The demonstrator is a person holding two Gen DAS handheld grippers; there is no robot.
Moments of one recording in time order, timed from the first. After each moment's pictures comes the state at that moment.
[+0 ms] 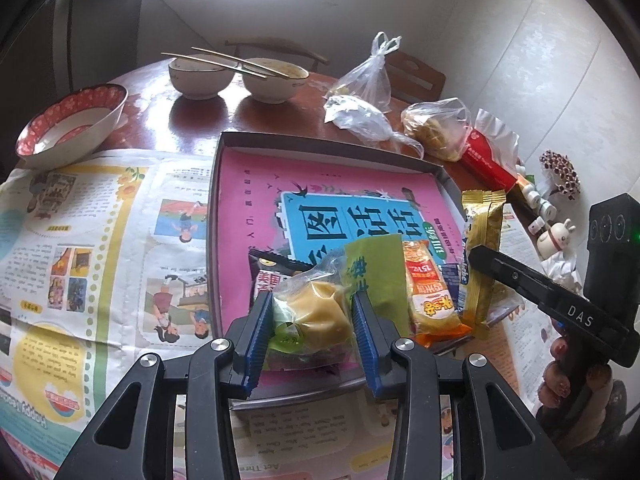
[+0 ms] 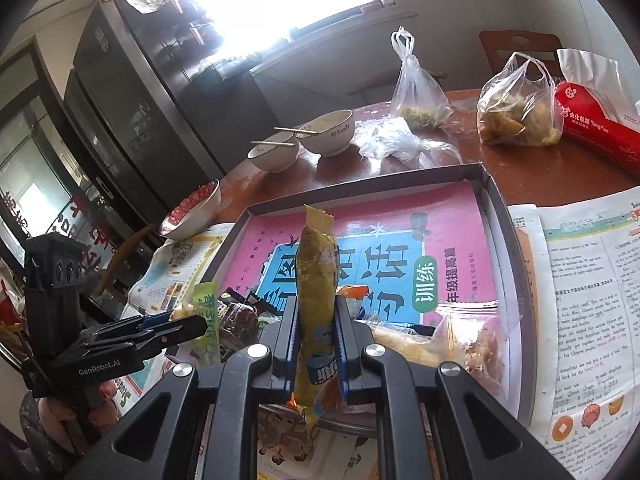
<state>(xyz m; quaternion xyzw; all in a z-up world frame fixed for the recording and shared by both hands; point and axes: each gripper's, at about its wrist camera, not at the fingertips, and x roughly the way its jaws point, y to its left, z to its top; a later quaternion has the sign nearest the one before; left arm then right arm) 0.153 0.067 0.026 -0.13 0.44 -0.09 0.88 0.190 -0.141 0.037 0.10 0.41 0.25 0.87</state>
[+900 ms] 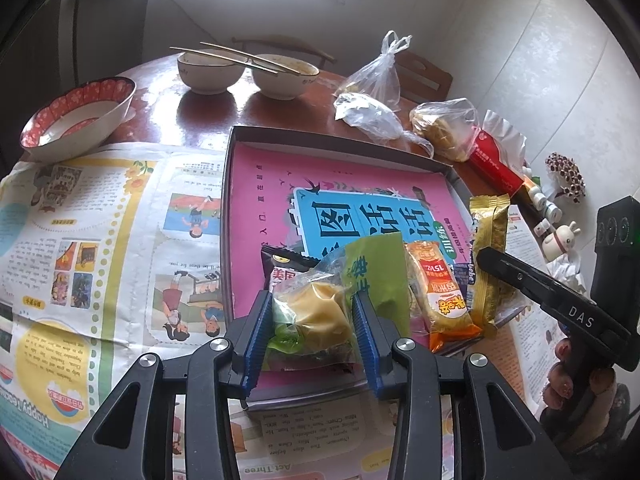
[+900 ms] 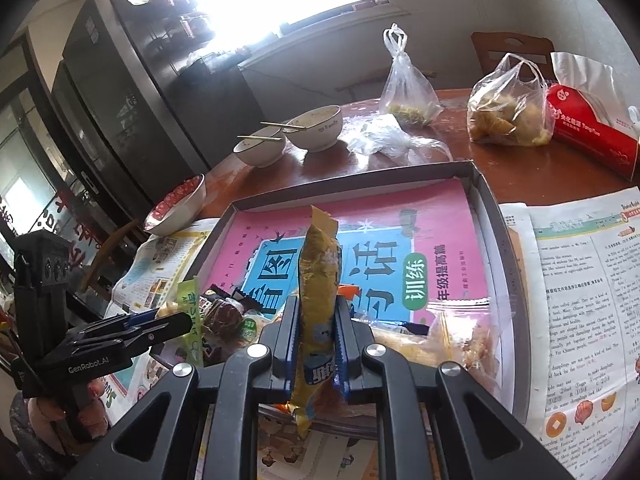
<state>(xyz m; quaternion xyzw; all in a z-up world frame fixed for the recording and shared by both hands) 0.153 0.073 0.022 -0.13 0.45 -0.08 0.88 0.189 -0.140 0.035 0.09 0.42 0.22 0.88</state>
